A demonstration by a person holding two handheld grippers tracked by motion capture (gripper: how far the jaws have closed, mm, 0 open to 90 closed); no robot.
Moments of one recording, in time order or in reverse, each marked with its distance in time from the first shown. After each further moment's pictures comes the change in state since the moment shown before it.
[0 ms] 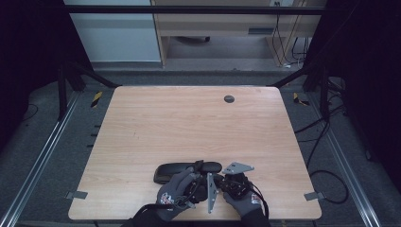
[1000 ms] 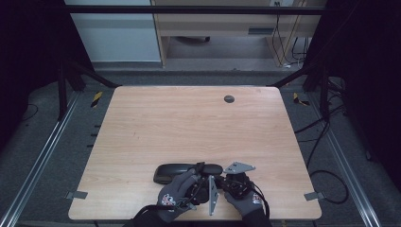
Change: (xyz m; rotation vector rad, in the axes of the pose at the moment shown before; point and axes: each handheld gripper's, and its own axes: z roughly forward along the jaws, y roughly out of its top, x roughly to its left) left arm -0.008 -0.001 0.003 -0.002 -0.010 0.039; right arm -0.004 -0.001 -0.002 0.004 -0.006 -0.002
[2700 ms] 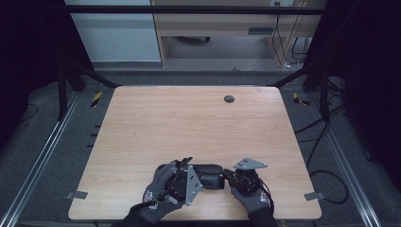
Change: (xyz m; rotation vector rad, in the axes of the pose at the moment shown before) left arm 0.052 -0.025 -0.032 -0.087 -0.118 -0.275; right arm -0.016 0.005 -0.021 -0.075 -0.046 0.061
